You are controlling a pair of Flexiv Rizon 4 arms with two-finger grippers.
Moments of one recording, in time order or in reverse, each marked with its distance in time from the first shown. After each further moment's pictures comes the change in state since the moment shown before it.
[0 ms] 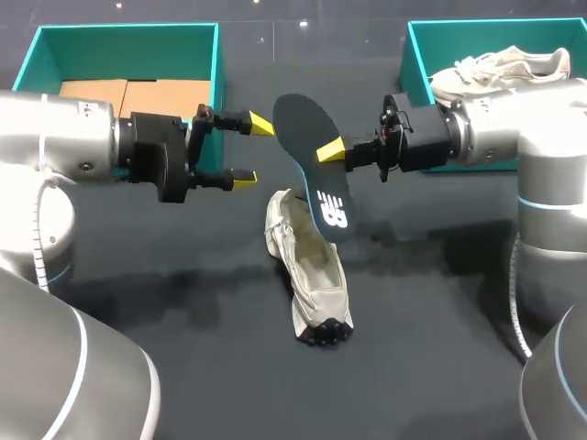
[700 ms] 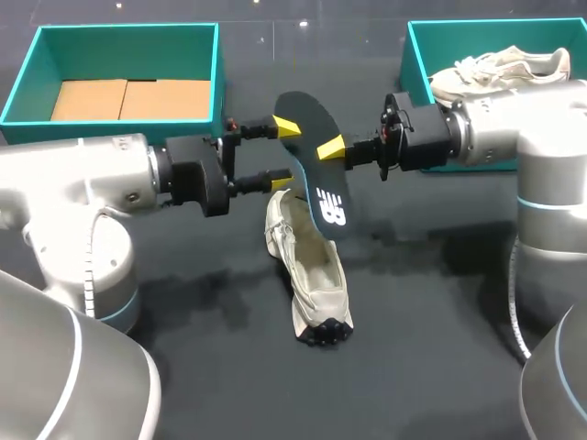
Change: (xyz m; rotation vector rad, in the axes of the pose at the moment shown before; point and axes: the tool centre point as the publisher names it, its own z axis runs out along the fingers) left arm -0.008 -0.001 0.042 -0.087 -0.152 -0.061; right arm -0.003 0.005 0.000 -0.028 -0.002 0.004
